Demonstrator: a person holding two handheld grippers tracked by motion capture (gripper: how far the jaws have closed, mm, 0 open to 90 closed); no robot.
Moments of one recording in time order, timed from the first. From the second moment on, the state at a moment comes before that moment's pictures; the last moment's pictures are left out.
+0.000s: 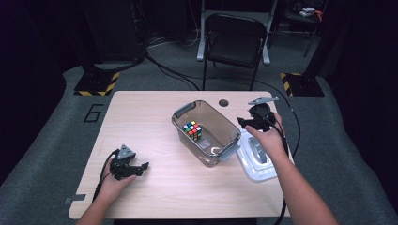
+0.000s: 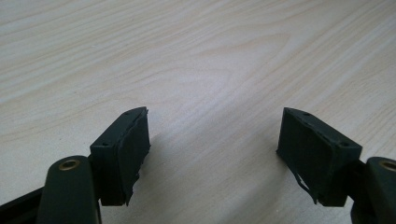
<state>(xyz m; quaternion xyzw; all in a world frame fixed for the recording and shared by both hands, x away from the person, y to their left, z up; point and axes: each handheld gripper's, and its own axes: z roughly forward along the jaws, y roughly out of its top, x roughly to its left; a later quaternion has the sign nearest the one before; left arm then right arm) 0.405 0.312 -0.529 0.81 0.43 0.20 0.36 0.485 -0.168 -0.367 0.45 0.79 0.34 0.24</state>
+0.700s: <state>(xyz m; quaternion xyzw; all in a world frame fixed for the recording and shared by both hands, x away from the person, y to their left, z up) 0.405 0.311 -0.529 0.80 0.43 0.19 0.36 0.478 -0.188 -0.394 0.47 0.78 0.32 0.25</state>
